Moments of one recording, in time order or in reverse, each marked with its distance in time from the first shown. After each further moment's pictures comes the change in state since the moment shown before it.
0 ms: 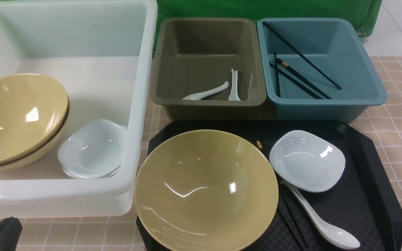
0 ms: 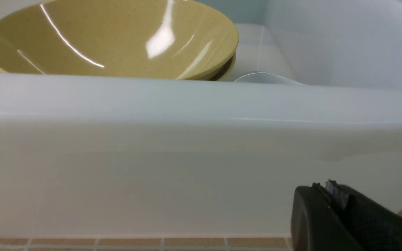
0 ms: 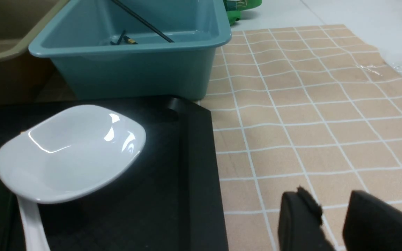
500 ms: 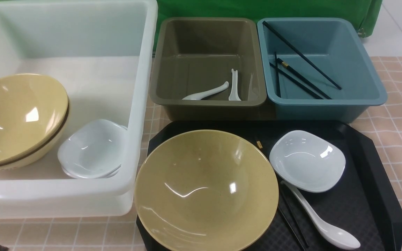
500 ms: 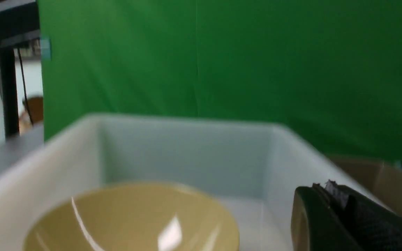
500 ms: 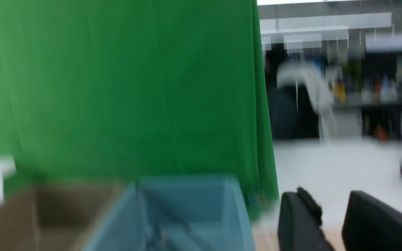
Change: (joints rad) right arm 0.000 0.000 0.004 0.000 -0.602 0.004; left arm 0.000 0.000 0.000 0.001 -0.502 0.000
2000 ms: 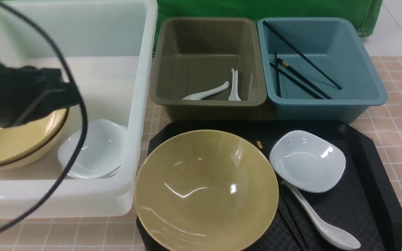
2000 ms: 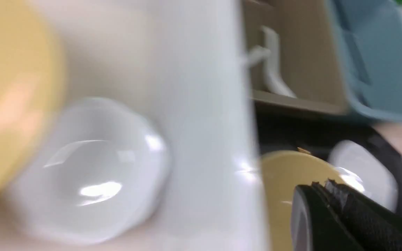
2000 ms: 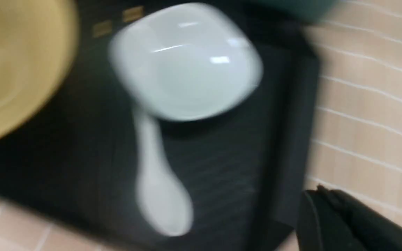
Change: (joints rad) right arm 0.192 0.685 -0.626 0.274 1.069 -0.495; left arm 0.000 1.061 -0.968 -0.628 0.991 0.287
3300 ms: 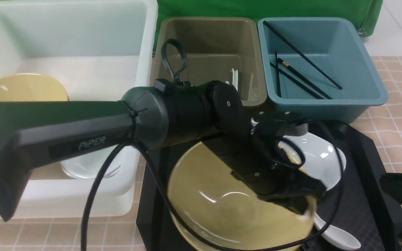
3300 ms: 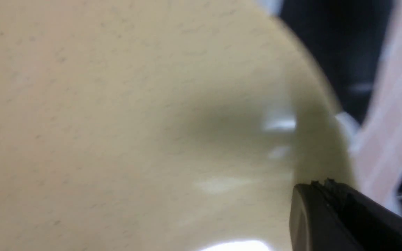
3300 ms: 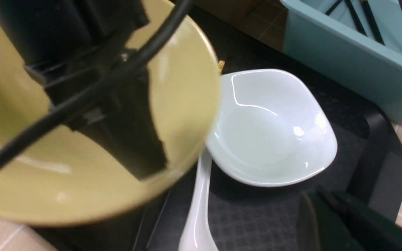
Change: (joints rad) right arm 0.187 0.035 0.170 0.074 -0.386 -0.131; left arm -0.778 0.859 -0.405 -0.111 -0.040 0.060
